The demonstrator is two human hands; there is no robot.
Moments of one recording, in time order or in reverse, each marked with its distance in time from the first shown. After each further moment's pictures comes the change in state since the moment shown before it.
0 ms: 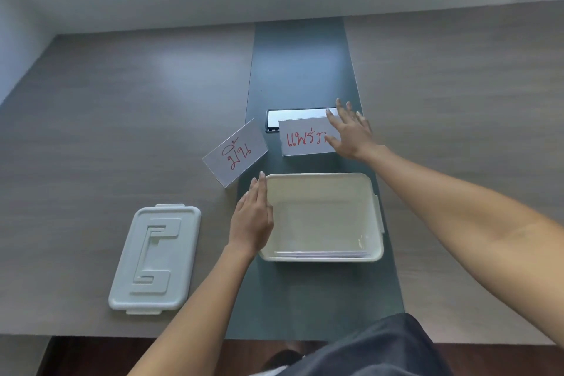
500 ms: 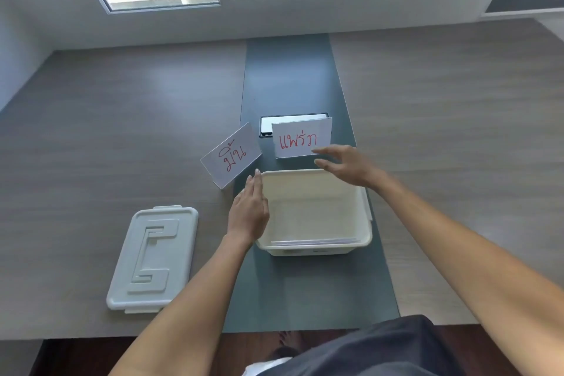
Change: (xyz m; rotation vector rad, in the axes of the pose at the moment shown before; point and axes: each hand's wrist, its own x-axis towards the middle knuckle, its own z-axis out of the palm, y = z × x) left_hand 0.002 -0.002 -0.002 -0.006 -0.020 -0.018; right_hand -0.113 -0.034 -0.036 0.612 -0.090 -0.035
